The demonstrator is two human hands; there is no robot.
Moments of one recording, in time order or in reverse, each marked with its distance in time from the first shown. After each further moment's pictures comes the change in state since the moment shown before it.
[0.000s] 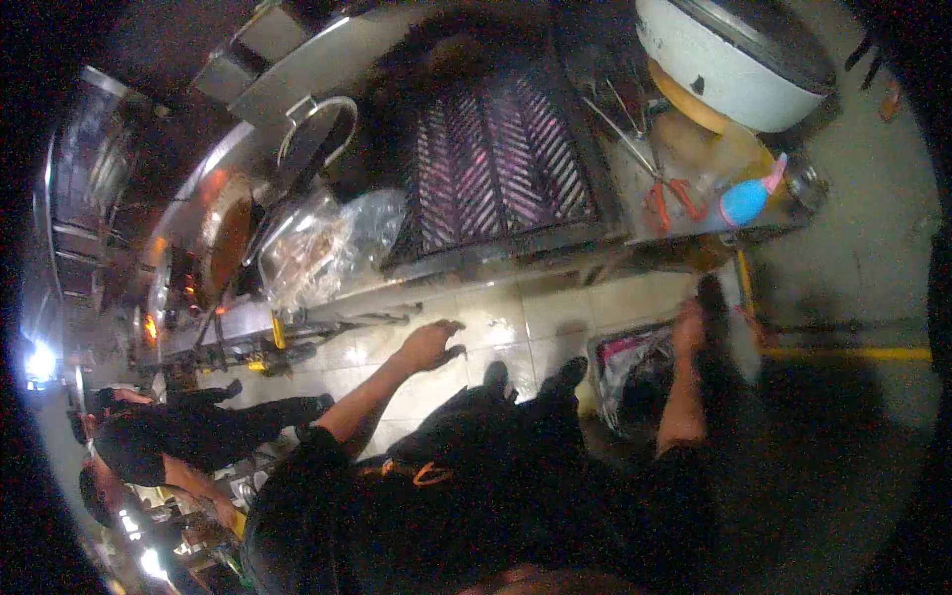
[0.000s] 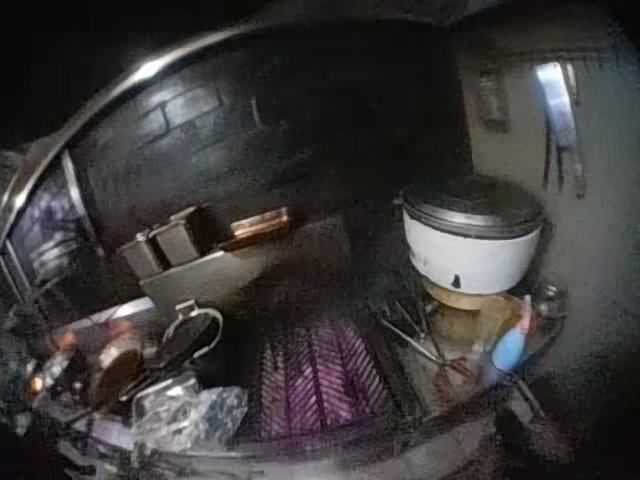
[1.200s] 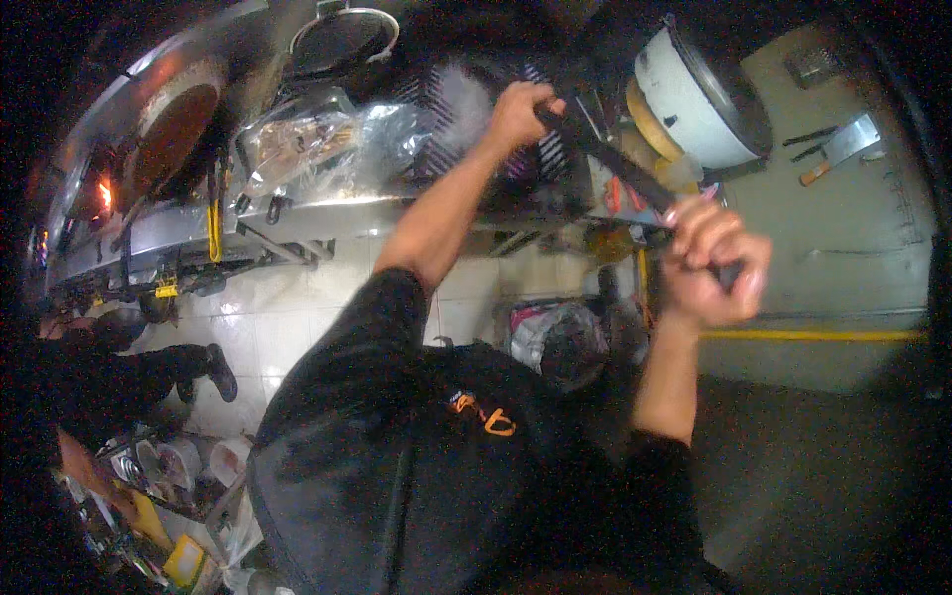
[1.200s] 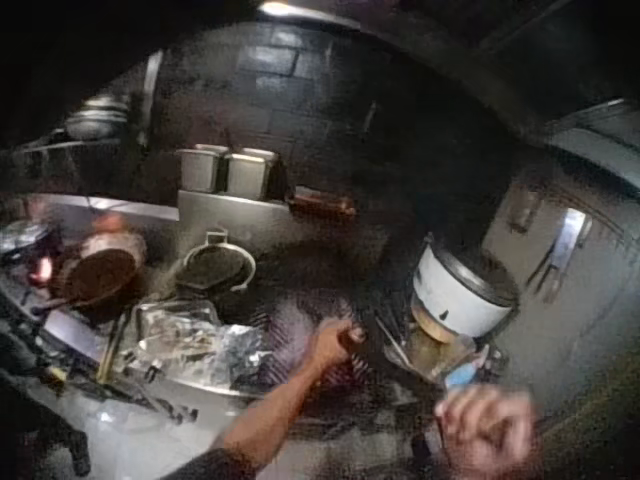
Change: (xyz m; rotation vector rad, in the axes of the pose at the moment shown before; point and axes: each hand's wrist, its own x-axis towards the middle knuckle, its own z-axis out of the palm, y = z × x) left_hand 0.085 0.078 -0.162 -0.493 1.168 0.535; right_hand -0.166 -0.393 -0.513 -0.014 1.162 -1.434
